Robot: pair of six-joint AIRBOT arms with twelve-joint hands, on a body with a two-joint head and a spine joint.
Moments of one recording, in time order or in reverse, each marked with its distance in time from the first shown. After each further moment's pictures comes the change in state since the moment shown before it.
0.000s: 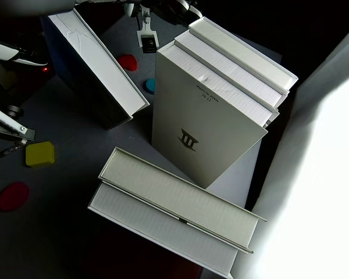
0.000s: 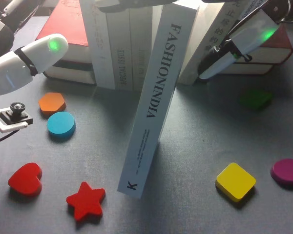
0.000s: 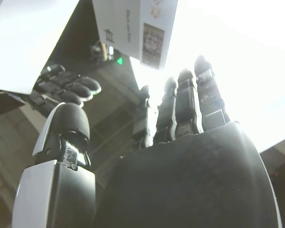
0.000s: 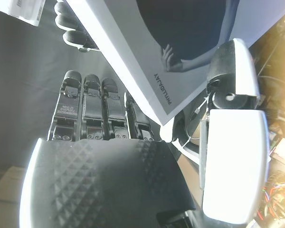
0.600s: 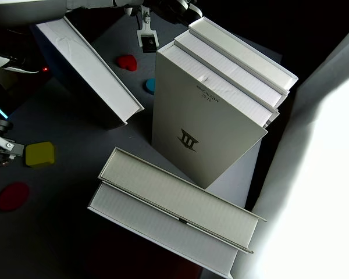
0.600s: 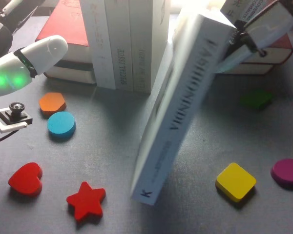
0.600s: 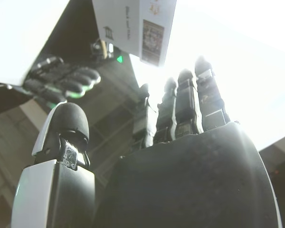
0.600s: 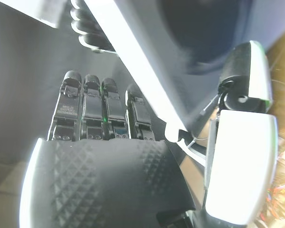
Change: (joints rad) left arm 0.003 0.000 -0.001 -0.004 -0.014 0.000; right arm -0.019 0.067 0.000 0.079 -0.045 -0.053
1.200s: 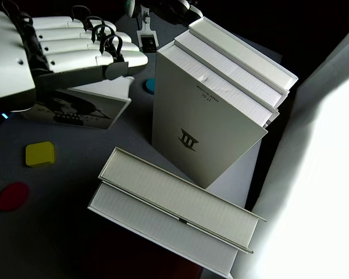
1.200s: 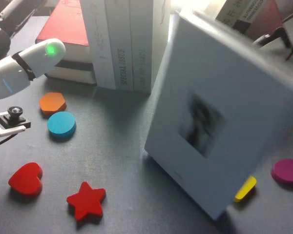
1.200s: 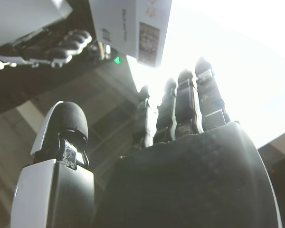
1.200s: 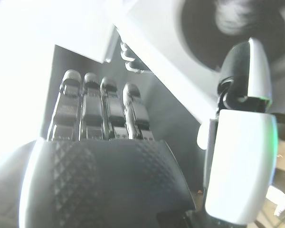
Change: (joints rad) left arm 0.020 0.000 -0.005 -0.018 -0.003 0.000; right arm -0.104 0.131 -0.016 0.238 -0.086 -0.090
